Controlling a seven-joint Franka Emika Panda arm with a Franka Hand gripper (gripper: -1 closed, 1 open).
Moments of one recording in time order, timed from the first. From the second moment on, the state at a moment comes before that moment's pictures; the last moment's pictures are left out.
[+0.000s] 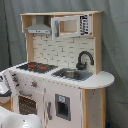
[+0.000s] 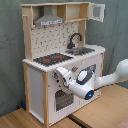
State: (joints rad) arm -1.03 -1.00 1.84 -1.89 -1.27 2.52 1.27
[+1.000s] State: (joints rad) arm -1.04 -1.00 1.83 -1.88 -1.27 2.53 1.06
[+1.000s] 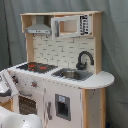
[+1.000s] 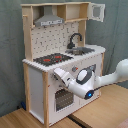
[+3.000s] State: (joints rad) arm -1.03 -1.04 1.84 -1.88 -1.28 2.49 0.35
